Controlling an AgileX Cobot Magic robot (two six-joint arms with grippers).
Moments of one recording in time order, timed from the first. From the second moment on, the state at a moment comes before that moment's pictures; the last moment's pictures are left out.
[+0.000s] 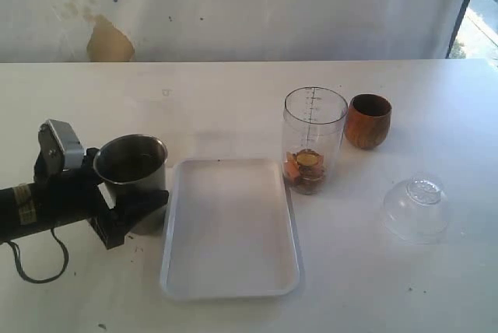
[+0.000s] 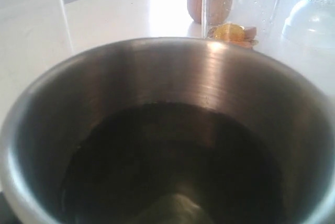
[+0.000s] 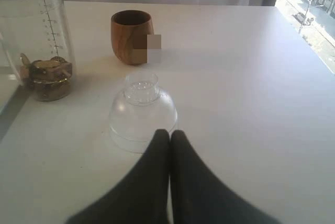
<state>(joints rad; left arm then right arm) -0.07 2.03 -0.58 0.99 -1.21 -0.18 -0.05 0.01 0.00 -0.08 0.36 0.09</state>
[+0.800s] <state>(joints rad) -0.23 1.81 -0.85 1.09 -1.03 -0.55 -0.05 0.01 0.00 -0.08 0.36 0.09</state>
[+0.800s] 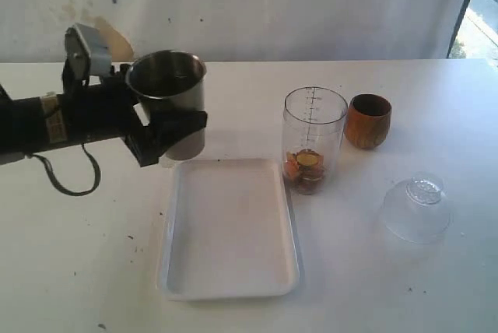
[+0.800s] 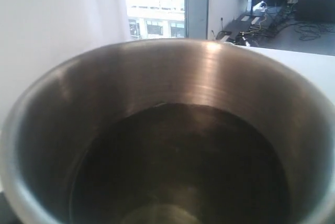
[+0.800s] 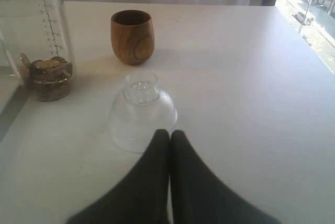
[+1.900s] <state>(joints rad) -0.43 2.28 -1.66 1.09 -0.72 -0.67 -0.05 0.01 0.00 -0.08 0.36 0.11</state>
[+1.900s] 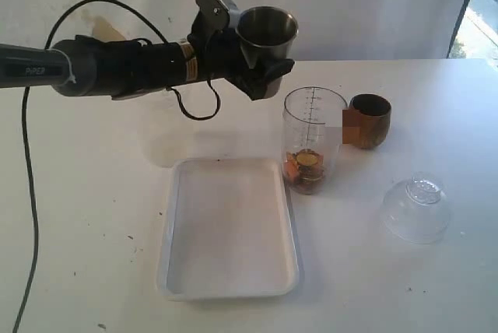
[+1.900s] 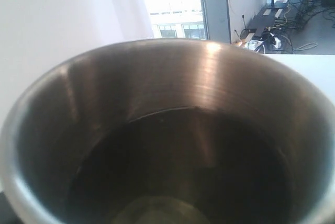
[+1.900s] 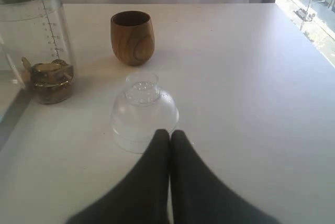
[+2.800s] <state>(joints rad) -0.50 2.29 -1.71 1.09 -0.67 -0.47 -0.05 0.01 0.00 -0.08 0.36 0.11</state>
